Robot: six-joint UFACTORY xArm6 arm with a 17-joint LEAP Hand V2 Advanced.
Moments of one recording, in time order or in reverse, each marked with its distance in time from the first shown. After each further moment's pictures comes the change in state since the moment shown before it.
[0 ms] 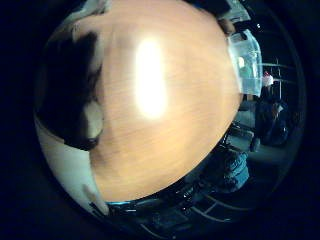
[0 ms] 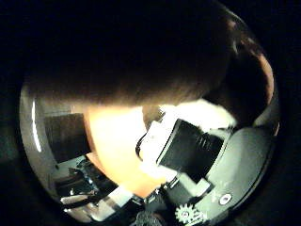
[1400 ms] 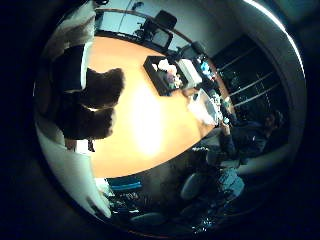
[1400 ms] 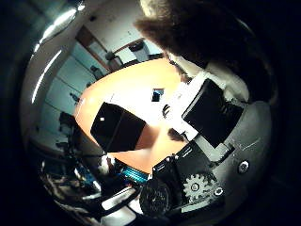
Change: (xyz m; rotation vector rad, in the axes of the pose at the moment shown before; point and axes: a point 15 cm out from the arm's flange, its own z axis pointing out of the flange) arm -0.258 0.043 -0.472 0.474 -0.095 -0.308
